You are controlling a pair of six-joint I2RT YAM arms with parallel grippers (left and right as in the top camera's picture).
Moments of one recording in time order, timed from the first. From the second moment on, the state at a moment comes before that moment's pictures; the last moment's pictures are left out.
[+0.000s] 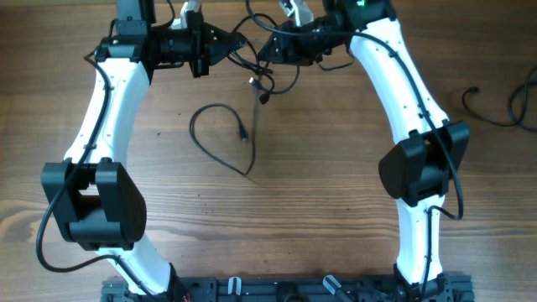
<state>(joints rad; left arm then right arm) -0.02 1.90 1.65 -0.54 1.21 -1.10 0.35 2.26 2.30 -1.13 -0.76 0.24</state>
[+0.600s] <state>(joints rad) -0.02 1.90 1.65 -0.56 1.04 -1.01 0.36 2.20 2.30 -1.17 -0.56 0.12</state>
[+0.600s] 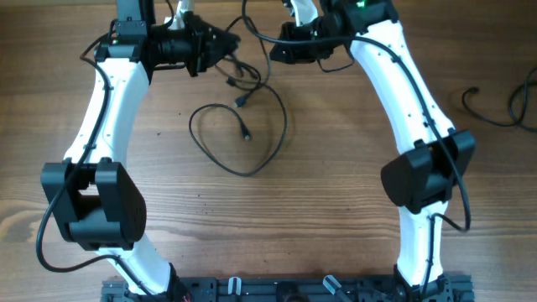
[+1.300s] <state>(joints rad) -0.15 1.90 1.65 -0.81 0.18 -0.73 0.36 2.18 2.30 -1.22 -0.40 0.08</state>
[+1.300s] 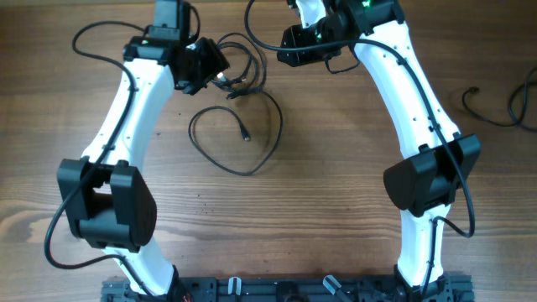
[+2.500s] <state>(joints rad) -0.17 2.27 1.65 -0.15 0.01 -0.23 0.36 2.18 2.30 -1.24 -0.35 0.08</state>
